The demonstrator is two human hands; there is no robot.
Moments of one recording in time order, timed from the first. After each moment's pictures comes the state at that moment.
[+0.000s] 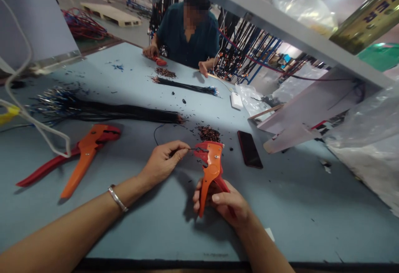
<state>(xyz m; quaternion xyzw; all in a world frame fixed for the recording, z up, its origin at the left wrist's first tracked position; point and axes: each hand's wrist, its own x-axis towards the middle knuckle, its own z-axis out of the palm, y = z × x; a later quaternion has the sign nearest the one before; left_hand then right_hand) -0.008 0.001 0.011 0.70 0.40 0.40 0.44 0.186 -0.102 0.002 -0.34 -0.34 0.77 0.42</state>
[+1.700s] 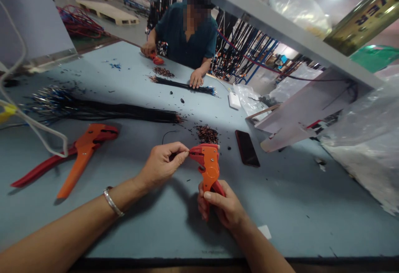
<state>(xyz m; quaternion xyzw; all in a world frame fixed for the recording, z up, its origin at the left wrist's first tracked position) -0.007 -0.007 0.022 0.72 0.38 0.39 0.43 0.174 -0.107 -0.005 -0.41 -0.36 0.71 0.45</state>
